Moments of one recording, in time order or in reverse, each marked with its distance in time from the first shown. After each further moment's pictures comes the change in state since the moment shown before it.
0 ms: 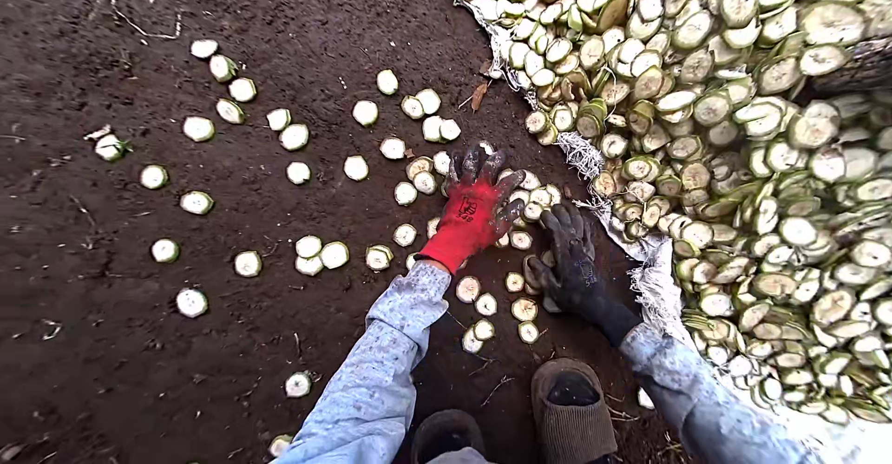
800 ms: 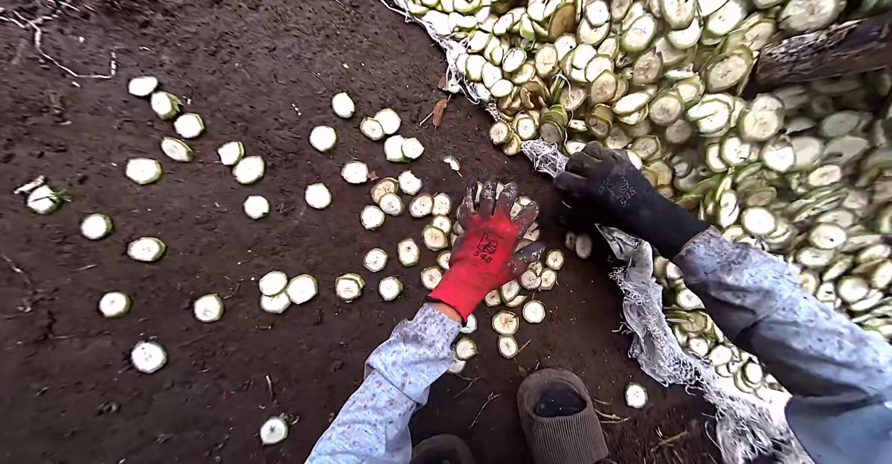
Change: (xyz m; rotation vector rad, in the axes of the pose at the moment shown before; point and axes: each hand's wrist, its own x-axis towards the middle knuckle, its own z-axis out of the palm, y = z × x) left_hand 0.017 0.055 0.032 0.092 -0.079 0.087; right_hand 0.102 0.053 -0.133 -0.440 -0.170 -0.434
